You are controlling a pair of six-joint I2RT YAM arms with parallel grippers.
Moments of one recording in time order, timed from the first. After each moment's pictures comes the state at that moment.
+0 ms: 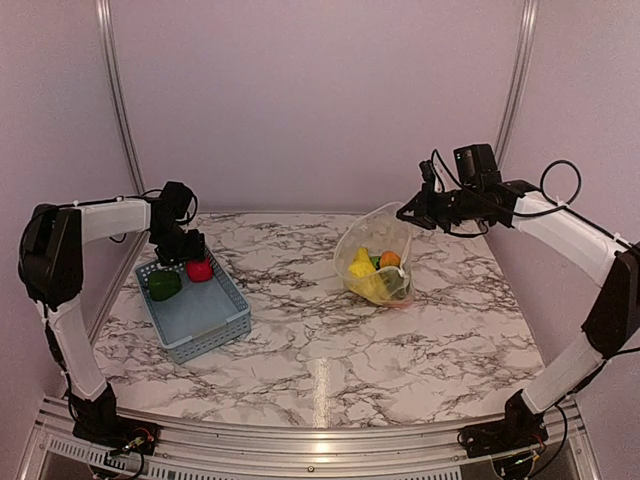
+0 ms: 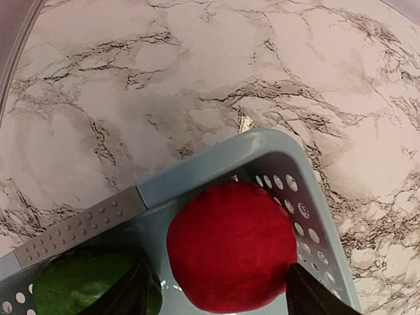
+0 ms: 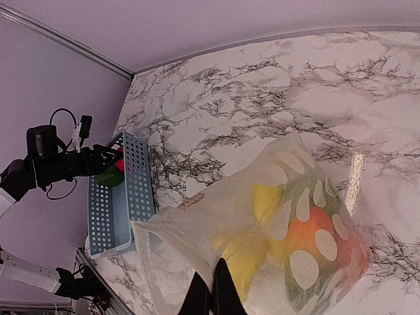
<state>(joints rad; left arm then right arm) -0.23 1.87 1.39 -0.63 -0.11 -0.39 0.35 1.52 1.38 -0.49 -0.46 0.53</state>
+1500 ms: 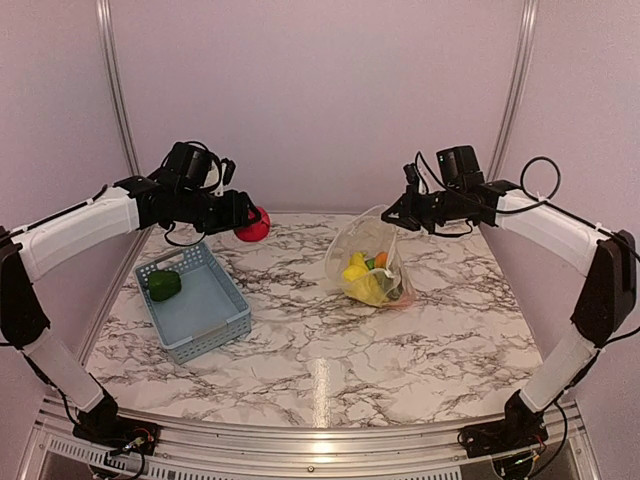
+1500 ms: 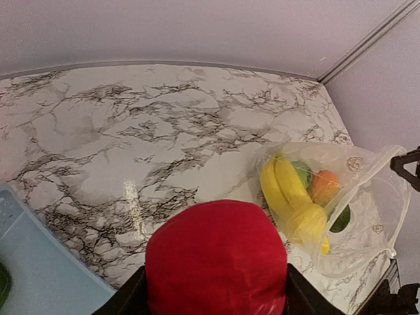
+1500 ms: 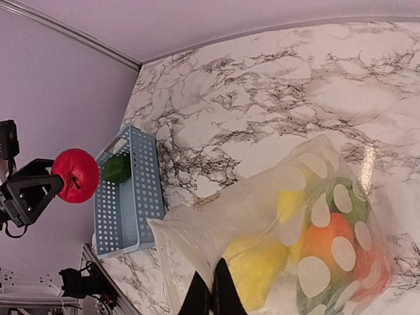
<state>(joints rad) -0.53 1.58 1.42 -0.53 0.07 -0.47 0.39 1.60 1.41 -0.44 -0.48 0.56</state>
